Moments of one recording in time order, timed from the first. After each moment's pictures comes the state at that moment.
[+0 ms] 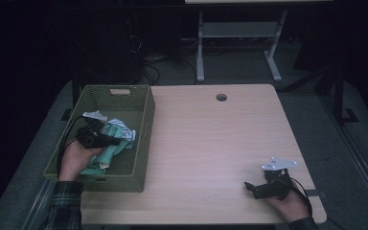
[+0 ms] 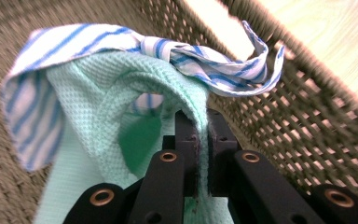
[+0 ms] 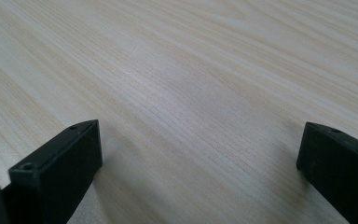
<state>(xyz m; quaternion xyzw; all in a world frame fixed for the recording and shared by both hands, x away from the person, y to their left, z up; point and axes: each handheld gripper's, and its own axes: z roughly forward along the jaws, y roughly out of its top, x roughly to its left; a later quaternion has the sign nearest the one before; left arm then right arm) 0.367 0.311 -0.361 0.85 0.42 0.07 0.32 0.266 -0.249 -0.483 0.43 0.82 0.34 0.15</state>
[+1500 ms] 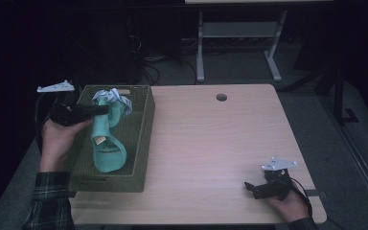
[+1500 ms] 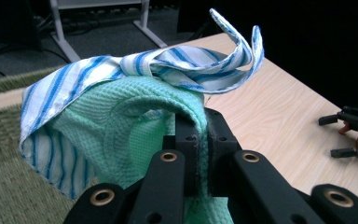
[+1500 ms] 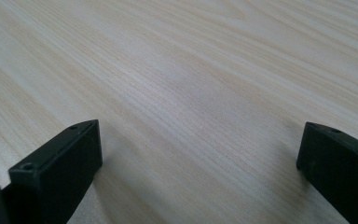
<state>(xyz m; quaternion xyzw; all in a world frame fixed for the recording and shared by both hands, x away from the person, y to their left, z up) 0.360 0.330 -0.267 0.76 0.40 0.12 0.49 0.266 -0.249 -0.483 0.43 0.82 0.34 0.15</state>
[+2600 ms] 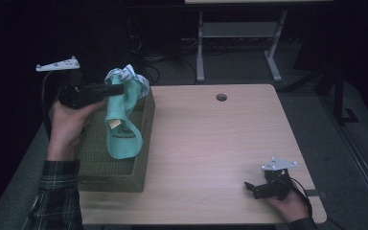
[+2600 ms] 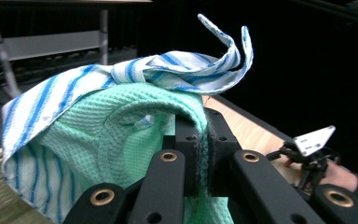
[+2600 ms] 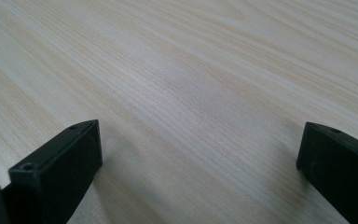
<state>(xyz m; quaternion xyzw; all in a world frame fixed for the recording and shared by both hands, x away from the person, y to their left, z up) 0.361 0.279 -0.213 0.75 0.32 0.10 0.57 0.266 -0.249 -0.483 0.43 0.82 0.34 0.16</state>
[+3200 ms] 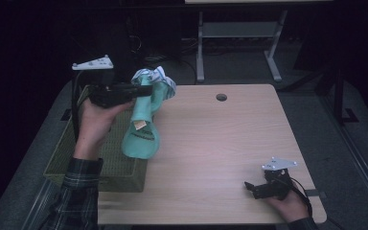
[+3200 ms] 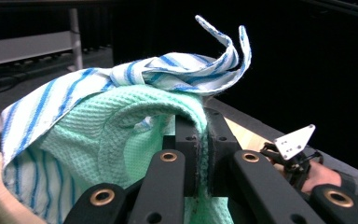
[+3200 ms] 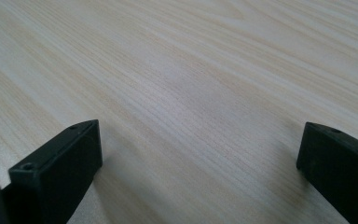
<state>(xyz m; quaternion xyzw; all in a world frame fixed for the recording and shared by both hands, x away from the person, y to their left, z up) 0.364 0.212 -0.215 0.77 0.28 0.08 0.57 0.266 -0.249 -0.483 0.43 0.82 0.34 0.16</state>
